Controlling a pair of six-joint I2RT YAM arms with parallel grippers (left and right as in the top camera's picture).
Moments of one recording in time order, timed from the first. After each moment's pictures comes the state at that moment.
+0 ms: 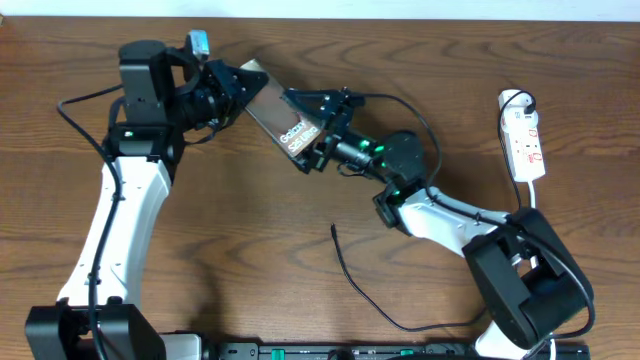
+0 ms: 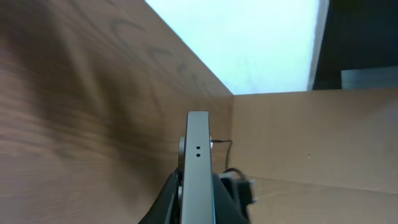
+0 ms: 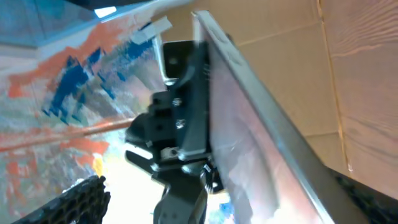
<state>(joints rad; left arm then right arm) 0.02 1.51 1.20 -0.23 0.83 -0.94 0.56 1.82 0.88 1.23 -0.63 2.03</state>
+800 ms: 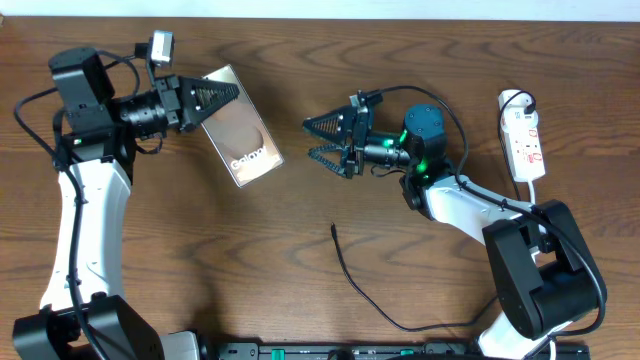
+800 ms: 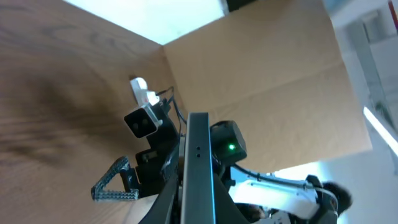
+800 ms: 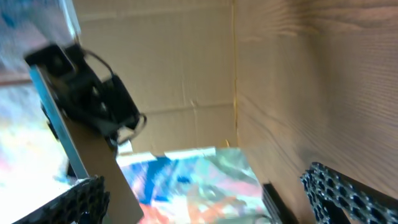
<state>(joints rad) 0.23 1.51 1.20 -0.18 1.45 -0.63 0.40 1.82 0.88 0.86 -1.04 1.52</state>
